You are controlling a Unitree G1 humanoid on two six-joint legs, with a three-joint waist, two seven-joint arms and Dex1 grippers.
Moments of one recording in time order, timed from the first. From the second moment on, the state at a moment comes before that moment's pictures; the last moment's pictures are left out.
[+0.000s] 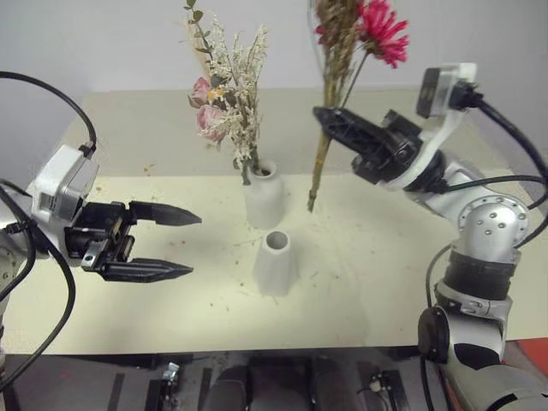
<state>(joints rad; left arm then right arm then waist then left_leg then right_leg) -0.29 1.06 0.39 -0.35 -0.93 0.71 -1.44 -0.83 -0.34 -0.24 -0.16 1.04 0.96 0.74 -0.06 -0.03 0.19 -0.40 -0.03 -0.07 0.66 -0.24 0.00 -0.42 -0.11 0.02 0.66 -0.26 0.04</state>
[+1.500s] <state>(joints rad) -0.23 1.06 0.43 -0.40 -0.94 0.72 -1.38 -0.65 -0.36 0.05 -0.17 0.78 0.62 1.00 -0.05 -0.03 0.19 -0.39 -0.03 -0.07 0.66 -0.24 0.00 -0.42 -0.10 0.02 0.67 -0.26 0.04</state>
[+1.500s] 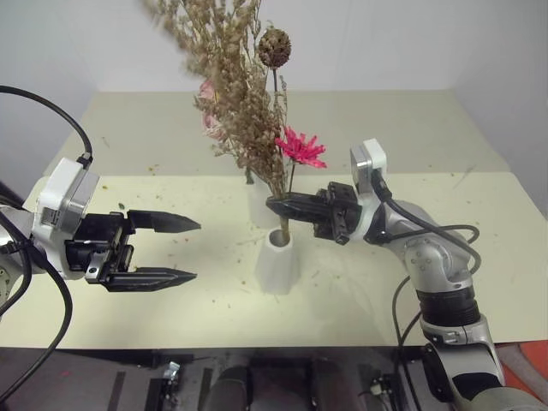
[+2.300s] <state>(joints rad) -0.24 1.06 0.41 -0.38 -0.94 0.70 -1.37 -0.60 -0.46 0.05 -0.18 0.77 0.60 1.13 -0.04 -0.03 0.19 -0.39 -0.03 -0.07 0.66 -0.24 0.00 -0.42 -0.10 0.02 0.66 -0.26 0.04</state>
